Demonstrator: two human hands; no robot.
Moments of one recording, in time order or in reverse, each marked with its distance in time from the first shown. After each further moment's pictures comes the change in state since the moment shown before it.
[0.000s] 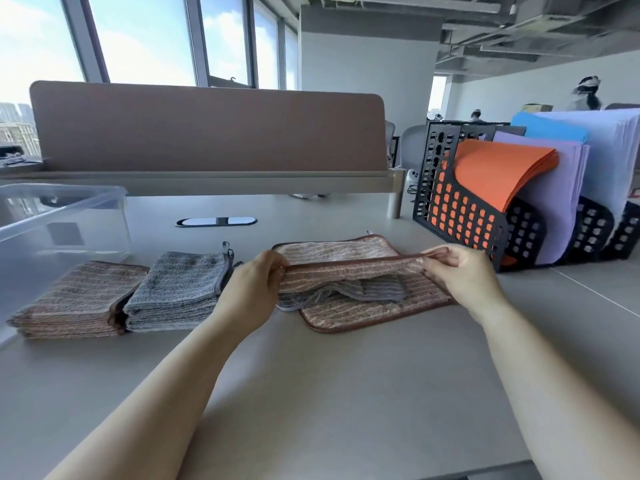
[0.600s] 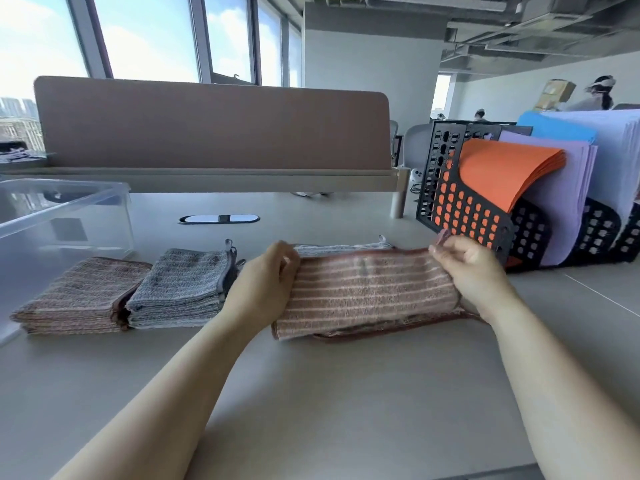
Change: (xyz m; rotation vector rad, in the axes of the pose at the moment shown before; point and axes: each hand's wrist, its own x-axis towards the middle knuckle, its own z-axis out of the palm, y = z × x) left_hand 0.000 0.016 -0.002 -0.012 0.001 -0.047; right_hand -0.002 -0.010 -0.005 0.018 -0.070 0.012
